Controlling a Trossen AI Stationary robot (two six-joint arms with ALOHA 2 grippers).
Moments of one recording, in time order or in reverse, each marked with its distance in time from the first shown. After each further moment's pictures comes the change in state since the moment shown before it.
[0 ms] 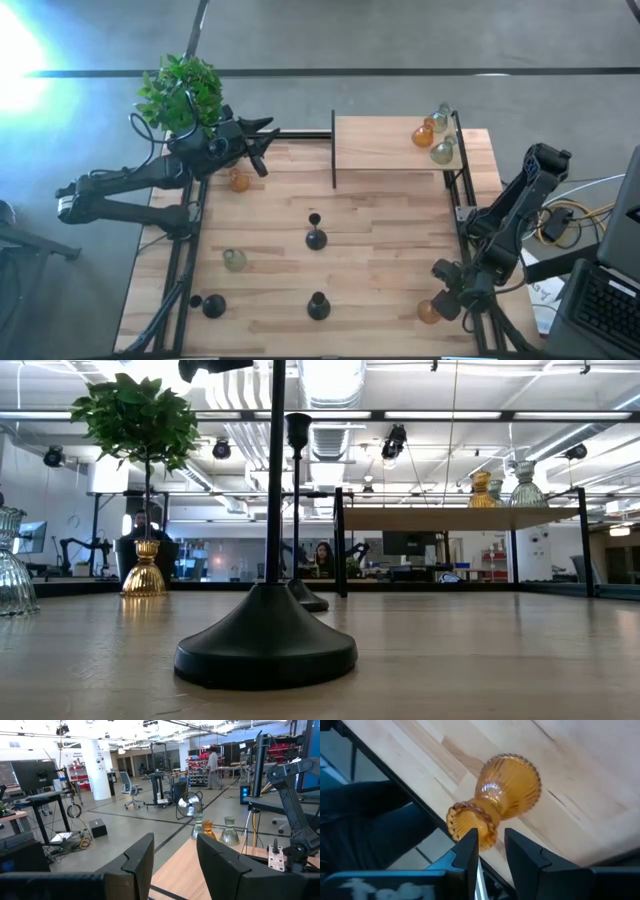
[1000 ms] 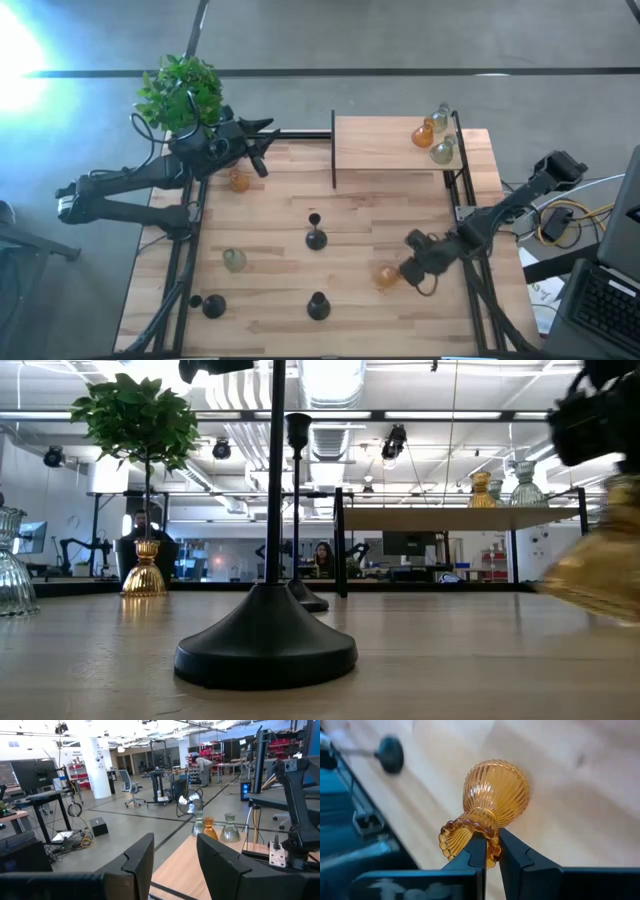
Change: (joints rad) left arm 0.000 0.002 0.000 -0.016 0.000 0.010; right arm -0.435 -0.004 -0.131 0.166 0.126 -0.379
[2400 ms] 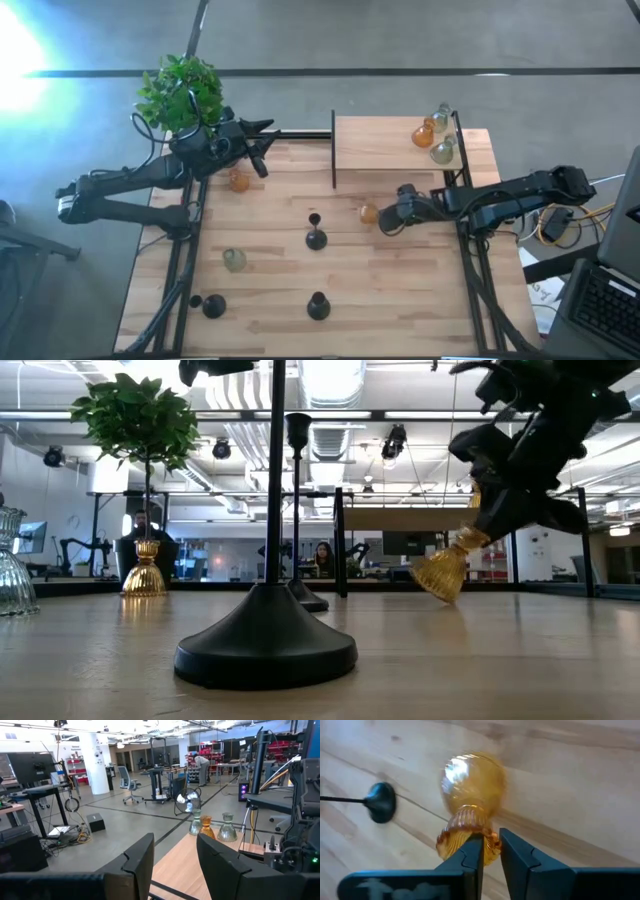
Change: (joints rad) left arm -0.001 0.000 0.000 -0.010 0.000 -0.040; right arm -0.538 -0.011 0.019 -0.002 0.095 -0.294
